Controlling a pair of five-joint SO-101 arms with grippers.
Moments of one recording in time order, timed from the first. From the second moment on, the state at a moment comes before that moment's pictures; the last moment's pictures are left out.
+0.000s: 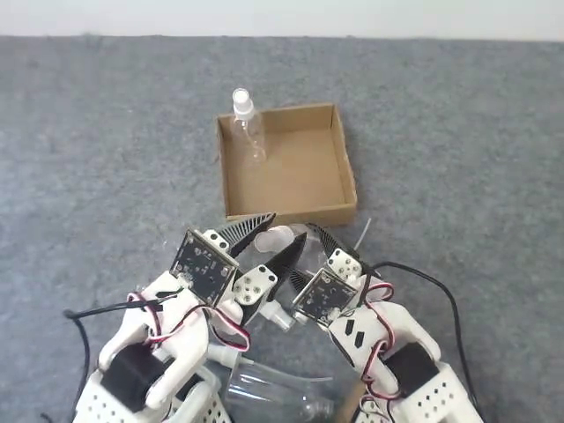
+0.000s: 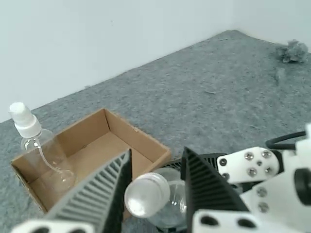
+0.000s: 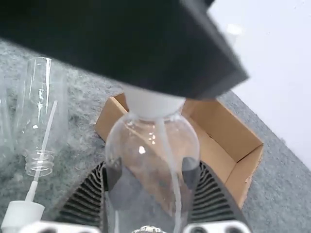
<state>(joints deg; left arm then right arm) 30.5 -91.0 67.8 56.3 1.2 -38.6 -103.0 95.0 36.7 27.6</state>
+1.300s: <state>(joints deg) 10.7 -90.6 72.0 49.4 14.4 -38.6 -103.0 94.8 36.7 17.3</state>
